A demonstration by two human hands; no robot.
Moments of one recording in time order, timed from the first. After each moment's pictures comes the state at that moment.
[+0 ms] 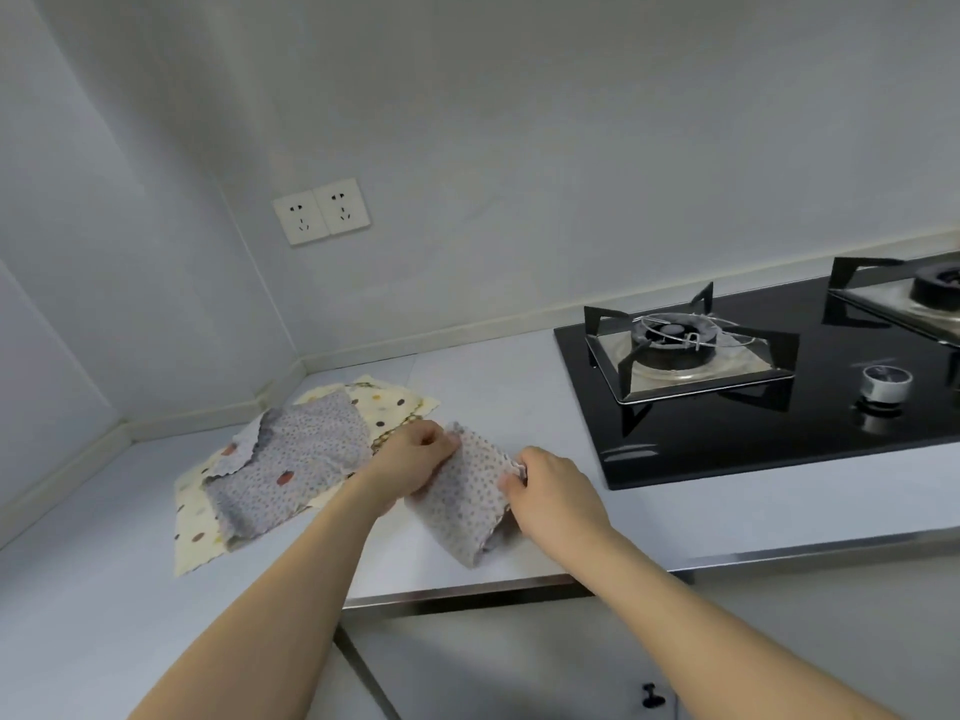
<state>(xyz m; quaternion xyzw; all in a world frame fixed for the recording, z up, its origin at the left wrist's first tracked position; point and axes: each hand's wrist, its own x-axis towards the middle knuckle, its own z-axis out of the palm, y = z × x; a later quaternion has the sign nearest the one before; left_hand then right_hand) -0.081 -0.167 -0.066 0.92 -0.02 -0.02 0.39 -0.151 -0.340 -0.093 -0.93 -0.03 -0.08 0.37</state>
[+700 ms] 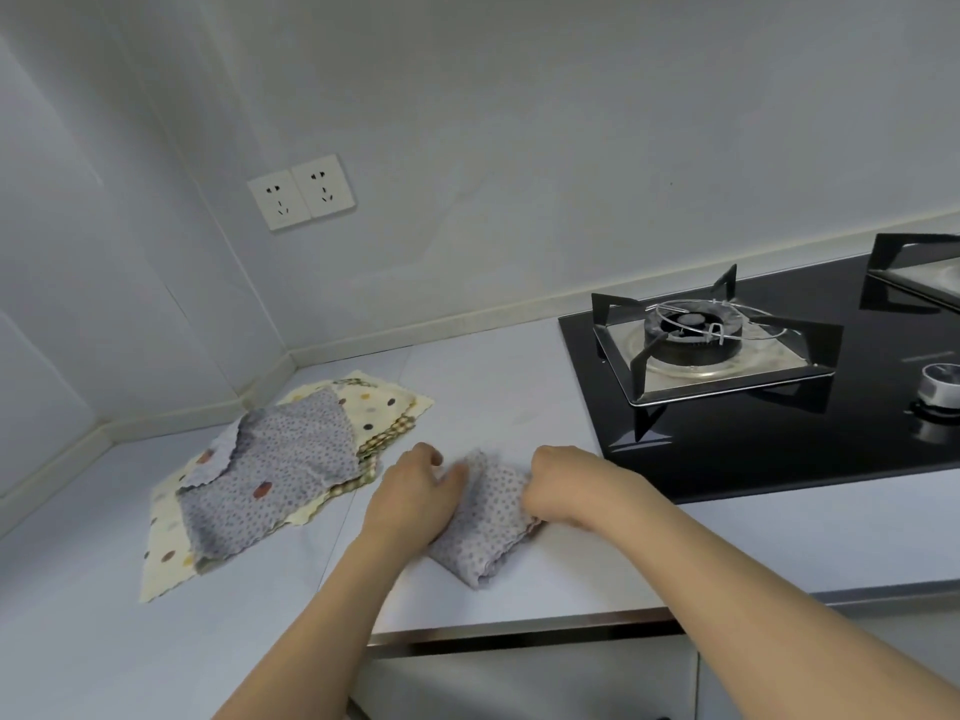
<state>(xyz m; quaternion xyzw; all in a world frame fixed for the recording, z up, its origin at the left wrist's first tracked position) -0.062 -0.178 -0.116 0.97 0.02 0.06 0.23 -0.096 -0.367 -0.066 -0.96 -0.05 0.17 0.21</state>
